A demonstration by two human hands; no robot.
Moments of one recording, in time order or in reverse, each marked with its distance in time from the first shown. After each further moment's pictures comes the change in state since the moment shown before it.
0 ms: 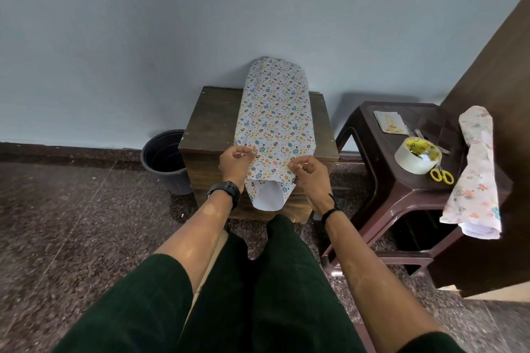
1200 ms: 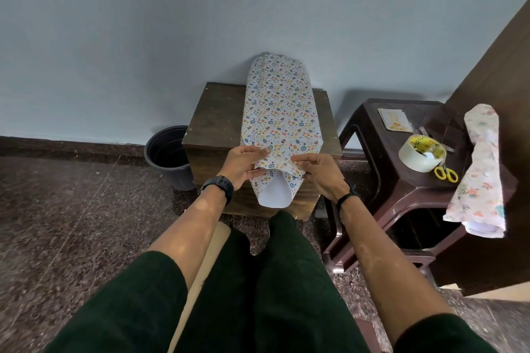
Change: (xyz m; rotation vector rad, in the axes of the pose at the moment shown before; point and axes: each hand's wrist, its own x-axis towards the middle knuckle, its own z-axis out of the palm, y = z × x) left_hand -0.011 0.016 -0.015 -0.236 -0.428 -0.246; right_hand 0.009 -0.021 -0.017 -0.069 -0.234 0.149
